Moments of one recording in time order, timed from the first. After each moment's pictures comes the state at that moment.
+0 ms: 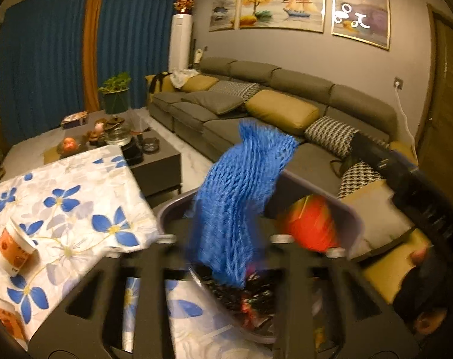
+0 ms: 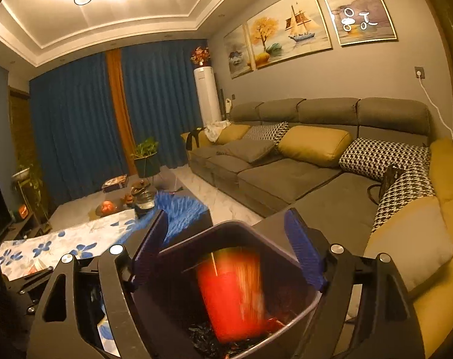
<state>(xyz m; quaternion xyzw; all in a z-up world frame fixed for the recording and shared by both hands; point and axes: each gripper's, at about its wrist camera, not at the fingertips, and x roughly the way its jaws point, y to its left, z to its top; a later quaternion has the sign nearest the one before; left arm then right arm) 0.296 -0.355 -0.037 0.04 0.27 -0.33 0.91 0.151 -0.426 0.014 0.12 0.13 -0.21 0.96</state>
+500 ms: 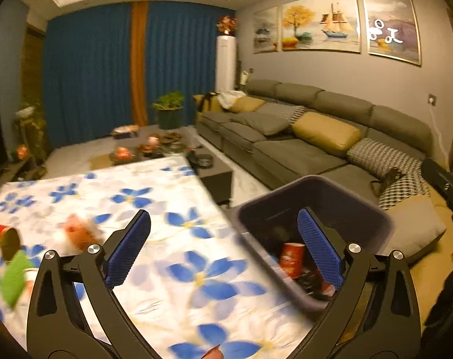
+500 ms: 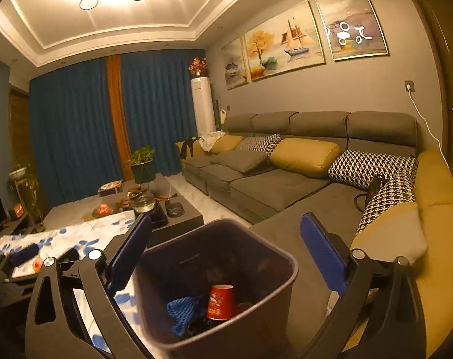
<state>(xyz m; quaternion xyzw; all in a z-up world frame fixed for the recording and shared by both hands) 0.252 -0.274 -0.020 0.04 0.21 -0.20 0.96 0.099 -0.392 0.025 0.09 0.11 -0.23 0.96</state>
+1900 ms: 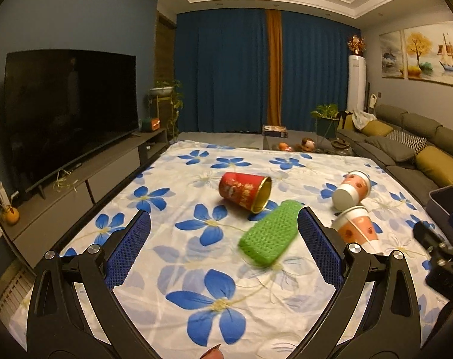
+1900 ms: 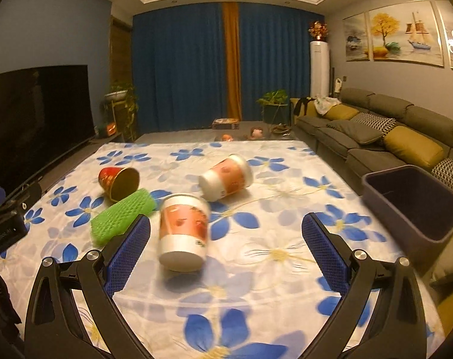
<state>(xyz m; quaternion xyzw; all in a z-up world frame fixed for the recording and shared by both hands) 0.189 0.095 -0.044 -0.02 0.19 0.09 0.98 0.169 -0.074 -0.046 0.02 0.22 0.02 0.97</state>
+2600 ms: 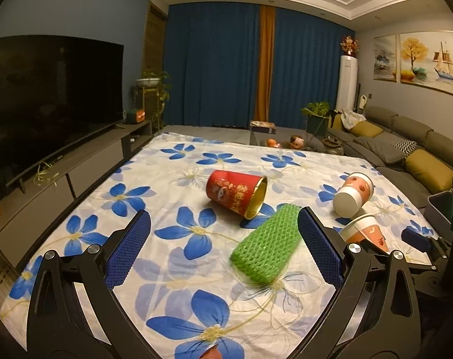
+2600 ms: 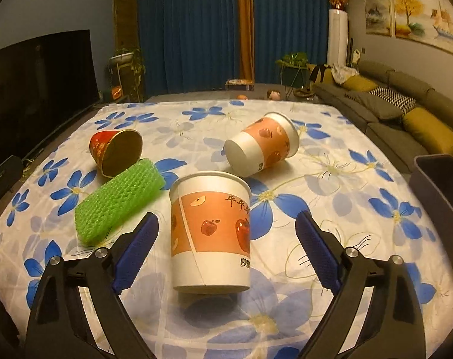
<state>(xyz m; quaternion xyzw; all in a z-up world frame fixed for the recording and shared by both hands) 0.234 0.104 -0.063 -0.04 0.21 0.05 0.98 0.249 -0.041 -0.088 0.01 0.32 0.05 0.95</state>
